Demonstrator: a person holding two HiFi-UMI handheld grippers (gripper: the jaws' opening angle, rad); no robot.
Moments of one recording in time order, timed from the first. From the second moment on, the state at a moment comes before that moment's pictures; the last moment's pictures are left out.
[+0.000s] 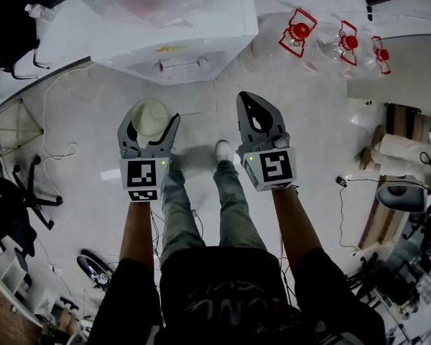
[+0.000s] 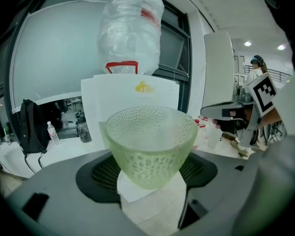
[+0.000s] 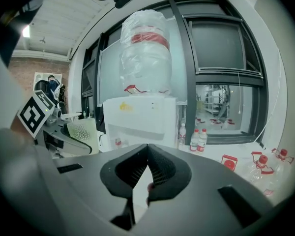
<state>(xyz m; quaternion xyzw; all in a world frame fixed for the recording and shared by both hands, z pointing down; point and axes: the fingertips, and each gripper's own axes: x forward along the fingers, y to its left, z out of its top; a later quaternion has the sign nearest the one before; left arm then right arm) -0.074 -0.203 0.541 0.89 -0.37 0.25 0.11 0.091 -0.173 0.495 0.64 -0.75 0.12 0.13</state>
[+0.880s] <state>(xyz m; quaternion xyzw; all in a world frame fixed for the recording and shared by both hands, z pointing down) -0.070 -0.238 0.701 0.88 -0.38 0.26 0.09 0.104 -0.187 0.675 0.64 -0.74 0.16 0.14</state>
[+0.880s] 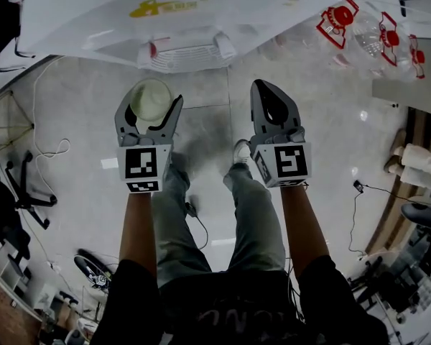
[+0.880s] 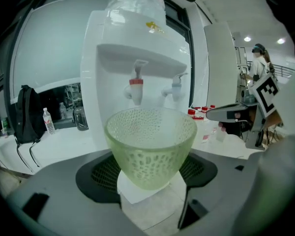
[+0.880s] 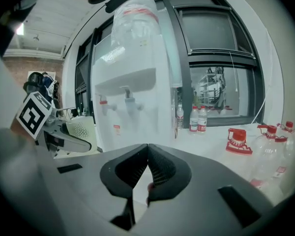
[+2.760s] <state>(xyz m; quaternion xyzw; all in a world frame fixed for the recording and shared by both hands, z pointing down) -0.041 -0.311 0.783 0.88 -0.40 0.24 0.08 0.106 -0.220 0.778 0.62 -0.75 0.16 0.15</state>
